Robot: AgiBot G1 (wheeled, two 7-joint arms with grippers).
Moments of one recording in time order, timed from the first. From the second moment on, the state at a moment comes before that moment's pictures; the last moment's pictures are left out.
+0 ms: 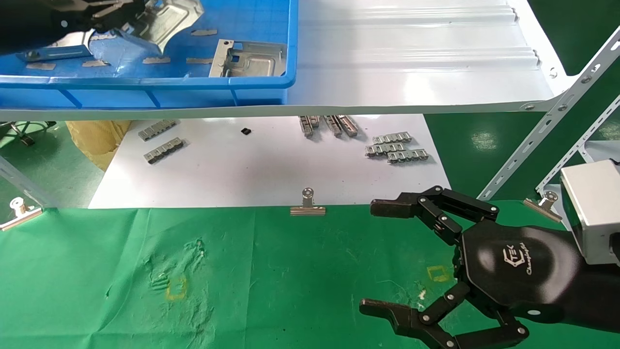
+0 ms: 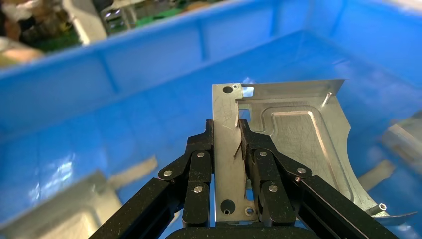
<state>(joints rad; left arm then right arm) -2.06 1.00 0.47 -0.04 1.29 1.11 0.04 1.09 -0.57 -0.38 1.25 -0.65 -1.45 0.13</state>
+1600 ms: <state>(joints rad) -1.79 0.68 0.99 -0.77 0.97 1.59 0.42 1.09 -0.57 -0.38 1.25 -0.65 -1.45 0.13</state>
